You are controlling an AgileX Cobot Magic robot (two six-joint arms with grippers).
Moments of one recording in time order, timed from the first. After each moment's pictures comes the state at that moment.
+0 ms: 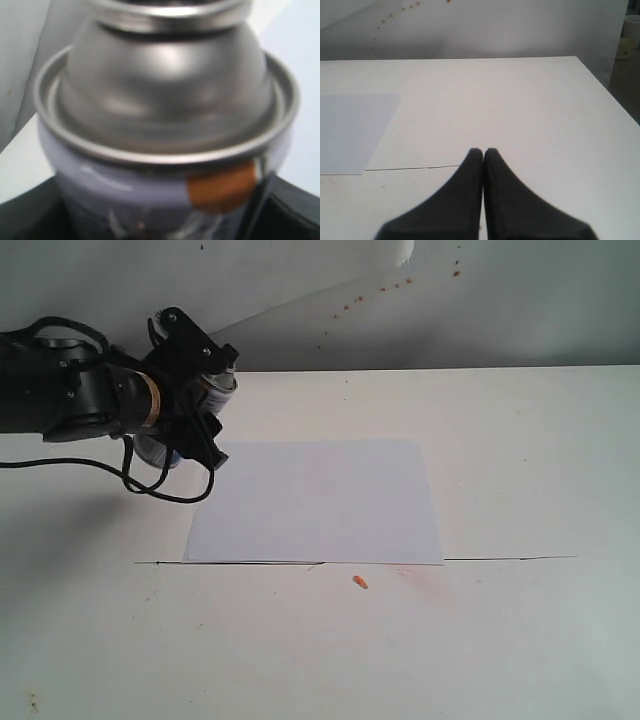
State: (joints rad) left arm -0.51 1.90 -1.13 1.08 0.15 -0.55; right arm -0.05 0.00 0.00 0.01 0.35 -0.02
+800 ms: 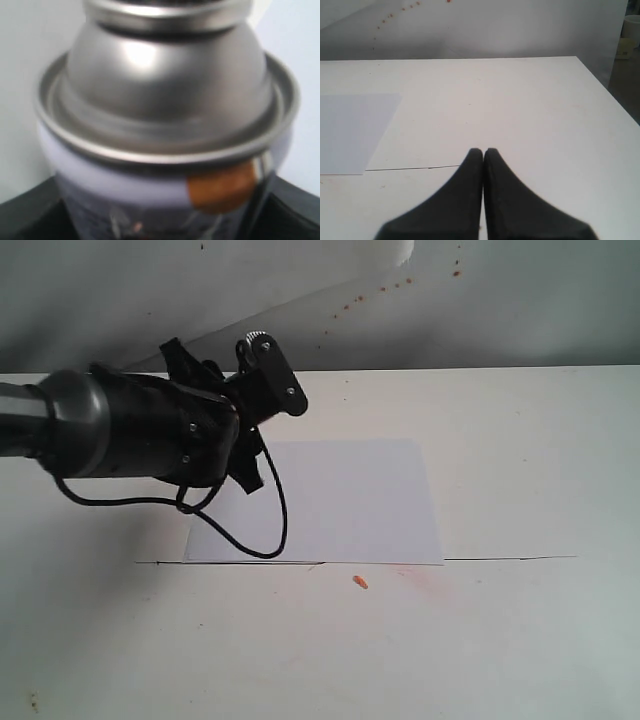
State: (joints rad) left arm -0.80 1.97 -1.19 1.42 0.64 -0.77; right arm -0.05 0.00 0.00 0.01 0.35 -0.02
